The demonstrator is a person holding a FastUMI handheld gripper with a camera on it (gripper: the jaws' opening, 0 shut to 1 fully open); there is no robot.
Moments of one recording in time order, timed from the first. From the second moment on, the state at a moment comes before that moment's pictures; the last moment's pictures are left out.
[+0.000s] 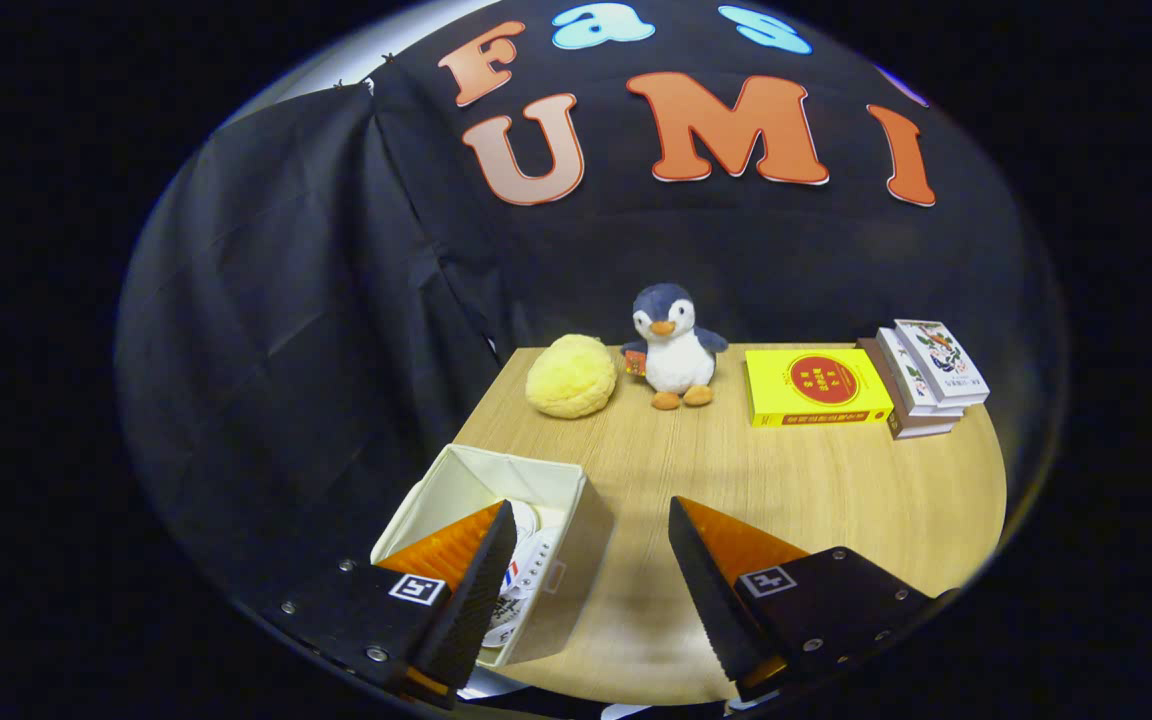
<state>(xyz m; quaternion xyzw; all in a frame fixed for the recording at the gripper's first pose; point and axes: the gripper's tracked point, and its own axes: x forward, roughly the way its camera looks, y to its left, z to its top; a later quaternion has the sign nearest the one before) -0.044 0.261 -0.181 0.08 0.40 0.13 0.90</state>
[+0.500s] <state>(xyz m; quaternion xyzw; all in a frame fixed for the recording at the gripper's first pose) -0.035 0.132 -0.127 0.06 0.24 0.09 0.96</state>
